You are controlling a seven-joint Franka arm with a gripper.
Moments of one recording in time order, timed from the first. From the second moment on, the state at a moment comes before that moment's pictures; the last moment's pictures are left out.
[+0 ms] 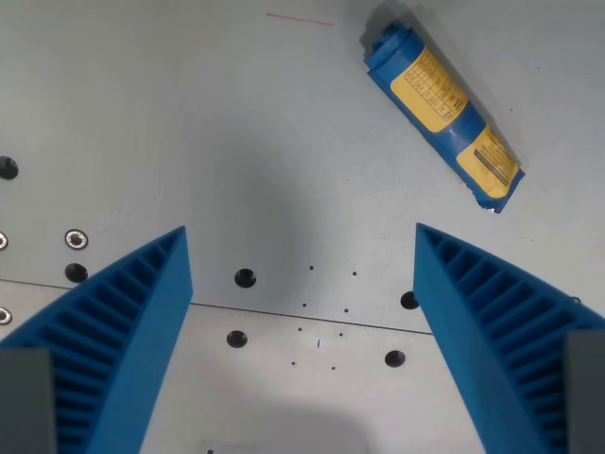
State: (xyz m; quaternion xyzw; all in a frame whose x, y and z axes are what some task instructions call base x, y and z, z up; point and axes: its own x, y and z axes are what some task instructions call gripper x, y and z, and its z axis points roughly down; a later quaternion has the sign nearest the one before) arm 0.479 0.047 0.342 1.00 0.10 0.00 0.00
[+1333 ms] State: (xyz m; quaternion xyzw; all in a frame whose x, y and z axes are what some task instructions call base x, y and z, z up) arm 0.484 0.036 0.321 0.99 0.14 -0.01 0.01
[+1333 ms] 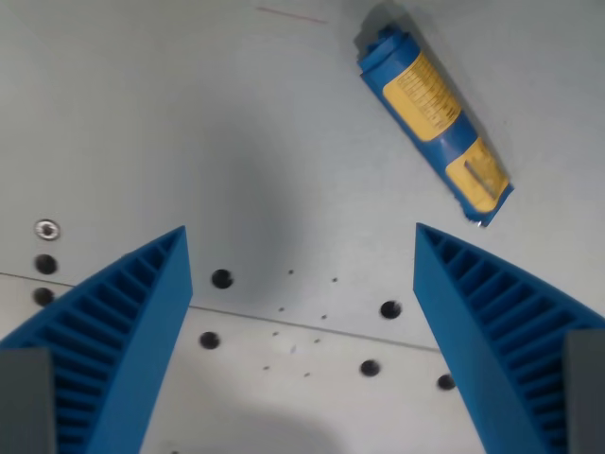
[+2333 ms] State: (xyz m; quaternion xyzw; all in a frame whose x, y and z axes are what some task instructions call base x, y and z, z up) arm 0.496 -0.001 0.253 0.96 0.27 -0.02 0.02
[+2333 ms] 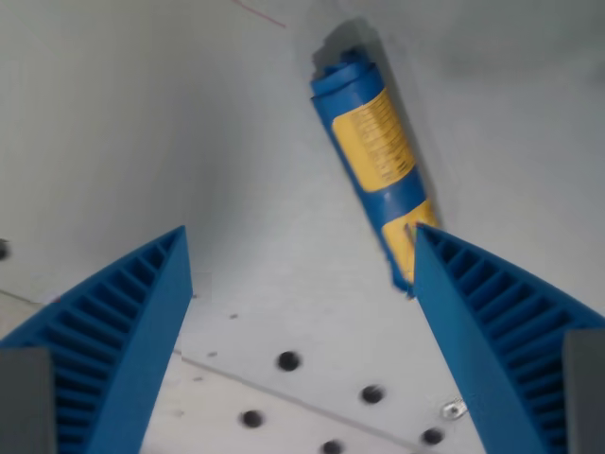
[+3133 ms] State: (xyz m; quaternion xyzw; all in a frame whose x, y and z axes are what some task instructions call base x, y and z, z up) arm 0.505 -0.032 0.198 0.93 0.36 -0.03 0.02
